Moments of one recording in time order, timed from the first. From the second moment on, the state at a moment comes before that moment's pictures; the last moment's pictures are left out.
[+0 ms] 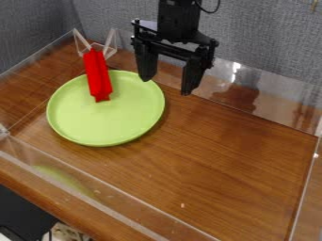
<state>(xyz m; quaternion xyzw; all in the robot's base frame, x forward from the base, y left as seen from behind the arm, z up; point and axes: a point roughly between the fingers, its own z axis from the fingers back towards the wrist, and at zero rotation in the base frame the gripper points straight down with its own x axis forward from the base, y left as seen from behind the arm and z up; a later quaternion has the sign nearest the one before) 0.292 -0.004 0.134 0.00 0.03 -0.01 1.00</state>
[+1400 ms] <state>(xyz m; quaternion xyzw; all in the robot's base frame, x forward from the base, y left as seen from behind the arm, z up) 0.358 0.094 0.079 -0.03 0.04 0.17 0.98</state>
